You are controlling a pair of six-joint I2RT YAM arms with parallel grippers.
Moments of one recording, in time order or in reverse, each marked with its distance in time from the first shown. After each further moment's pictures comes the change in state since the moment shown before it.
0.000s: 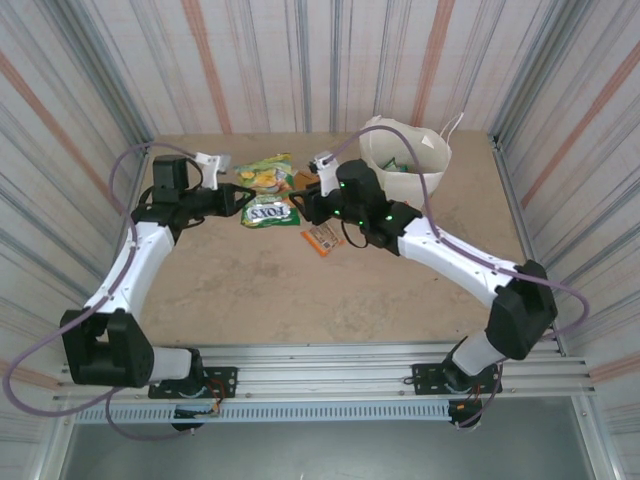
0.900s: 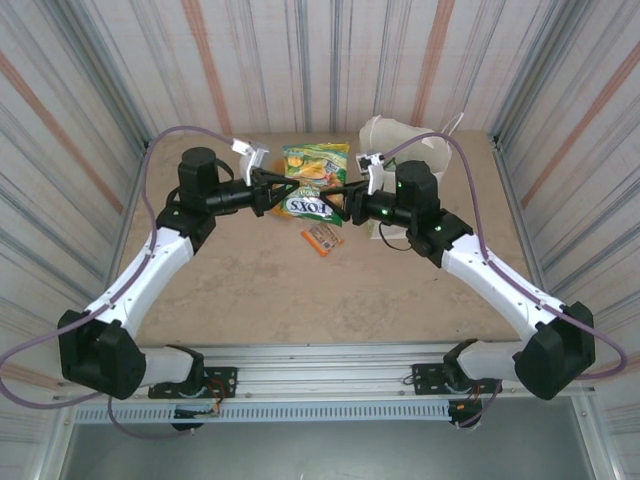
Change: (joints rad) left arm -0.240 -0.005 0.007 0.352 0.086 -0.046; right arm -0.183 -0.233 -0.182 0.084 -0.365 0.207
